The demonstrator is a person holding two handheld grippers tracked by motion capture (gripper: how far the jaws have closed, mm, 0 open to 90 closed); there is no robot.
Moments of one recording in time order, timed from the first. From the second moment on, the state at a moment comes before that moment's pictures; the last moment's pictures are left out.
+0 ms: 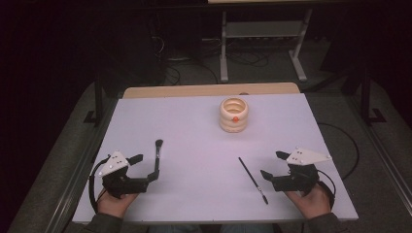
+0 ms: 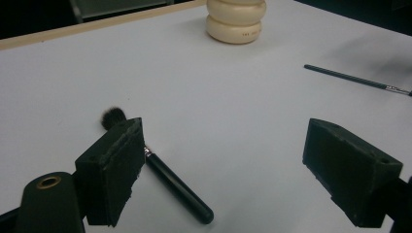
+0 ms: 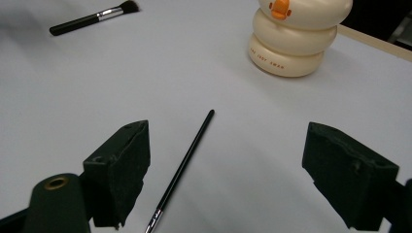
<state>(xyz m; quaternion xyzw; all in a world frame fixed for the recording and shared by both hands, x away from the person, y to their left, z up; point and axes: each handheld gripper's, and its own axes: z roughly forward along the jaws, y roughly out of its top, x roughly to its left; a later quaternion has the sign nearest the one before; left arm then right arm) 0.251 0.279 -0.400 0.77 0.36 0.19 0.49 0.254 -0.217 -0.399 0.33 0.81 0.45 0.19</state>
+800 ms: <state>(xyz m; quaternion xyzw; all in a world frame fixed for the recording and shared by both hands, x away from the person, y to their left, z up) 0.249 0.277 -0.396 0.76 0.38 0.18 0.49 0.253 -0.218 -0.399 0.34 0.81 0.45 0.20</state>
